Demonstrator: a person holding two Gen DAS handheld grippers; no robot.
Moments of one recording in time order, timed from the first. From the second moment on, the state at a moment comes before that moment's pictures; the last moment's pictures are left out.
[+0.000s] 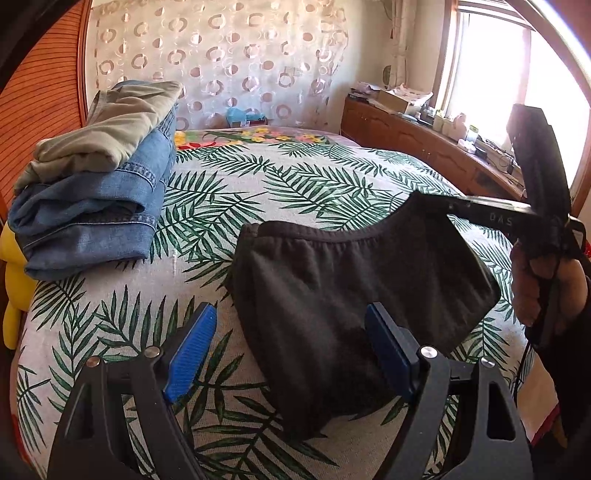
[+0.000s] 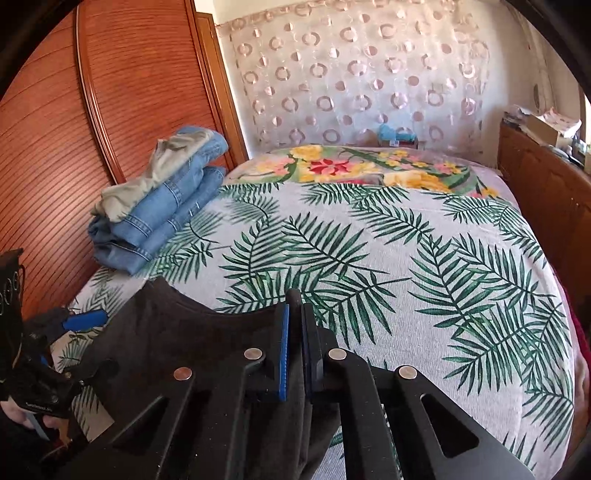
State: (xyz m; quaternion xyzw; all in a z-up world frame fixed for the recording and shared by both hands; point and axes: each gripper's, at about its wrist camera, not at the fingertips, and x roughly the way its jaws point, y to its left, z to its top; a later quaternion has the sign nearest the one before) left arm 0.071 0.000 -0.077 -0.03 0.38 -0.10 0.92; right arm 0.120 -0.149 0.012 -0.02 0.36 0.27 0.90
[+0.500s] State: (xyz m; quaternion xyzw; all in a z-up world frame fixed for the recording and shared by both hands) left arm 0.100 0.011 -0.086 -0.04 0.40 -0.10 0.91; right arm 0.099 -0.158 0.006 -0.05 0.38 0.25 0.89
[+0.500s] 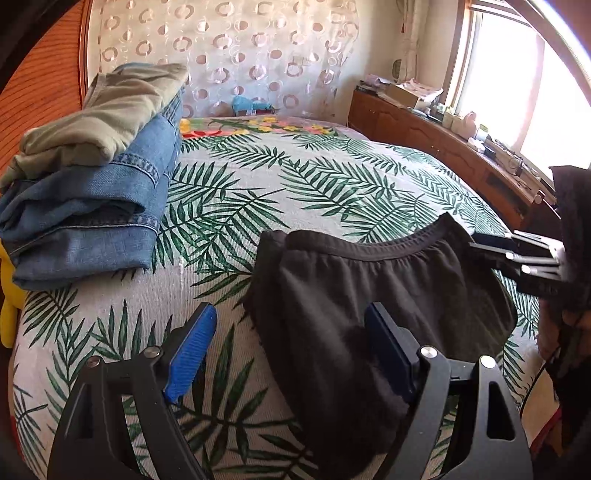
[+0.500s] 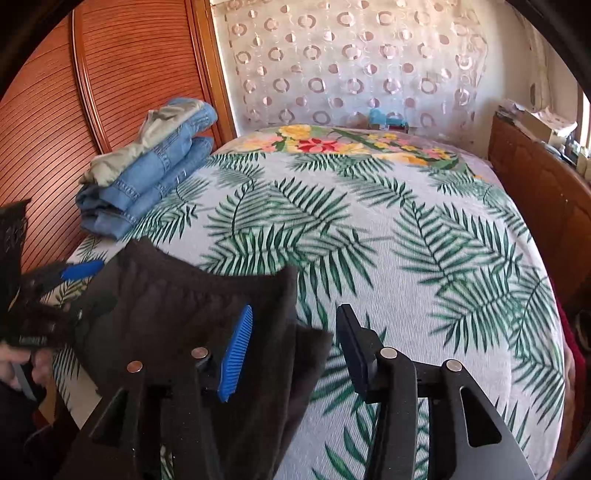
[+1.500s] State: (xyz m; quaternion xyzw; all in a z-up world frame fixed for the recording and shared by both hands) left arm 0.112 0.021 -0.090 -0.06 0.42 -0.12 0.90; right arm 0.098 -0.151 -0.011 -0.06 0.39 0.24 0.88
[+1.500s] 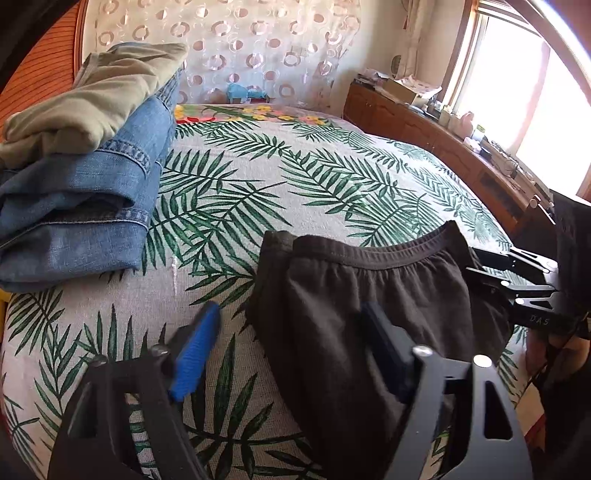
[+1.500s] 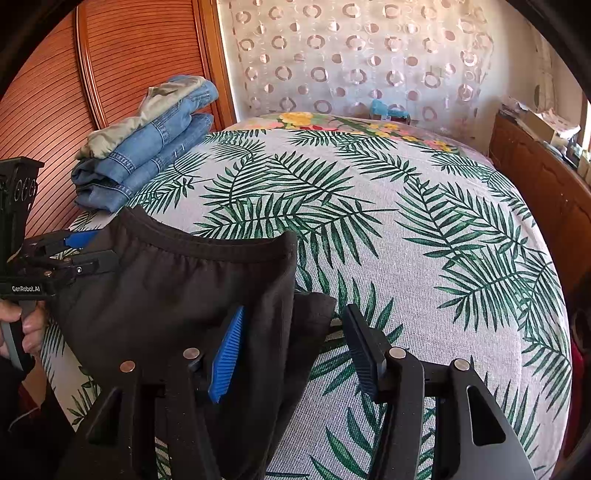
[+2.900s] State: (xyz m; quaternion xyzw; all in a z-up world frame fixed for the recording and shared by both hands) left arm 0.067 0.000 0.004 -0.02 0.28 -0.13 0.95; right arm 0.044 -0.160 0.056 -0.05 0.29 0.27 0.91
